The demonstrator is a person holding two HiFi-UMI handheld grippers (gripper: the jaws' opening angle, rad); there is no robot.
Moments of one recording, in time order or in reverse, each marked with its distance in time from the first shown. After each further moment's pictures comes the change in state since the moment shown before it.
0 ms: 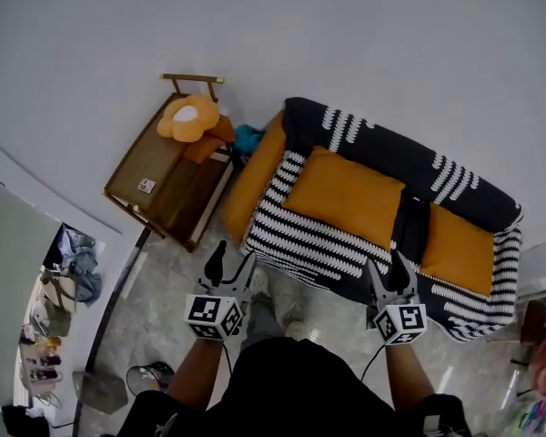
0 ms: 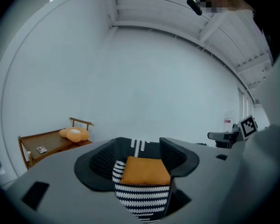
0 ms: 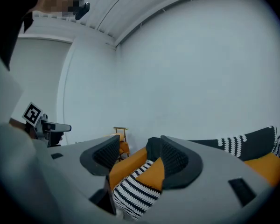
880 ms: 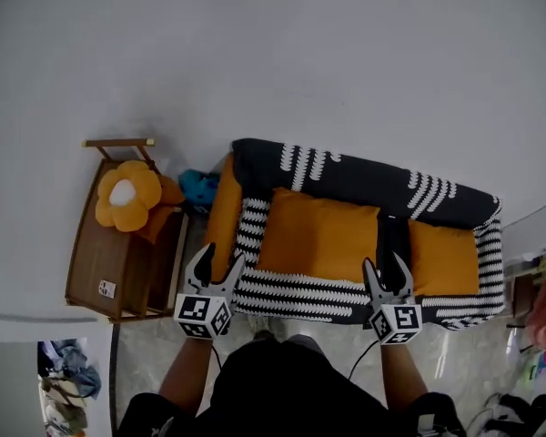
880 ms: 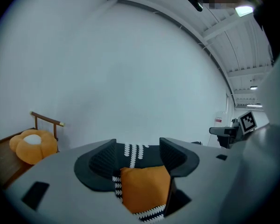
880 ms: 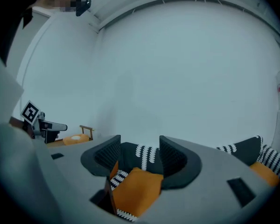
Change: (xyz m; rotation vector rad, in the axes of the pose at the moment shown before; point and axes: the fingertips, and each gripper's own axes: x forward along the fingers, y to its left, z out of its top) left arm 0.286 0.080 0.035 0.010 0.100 -0.250; right arm 0.186 -0.100 0.042 -0.022 0.035 -0.301
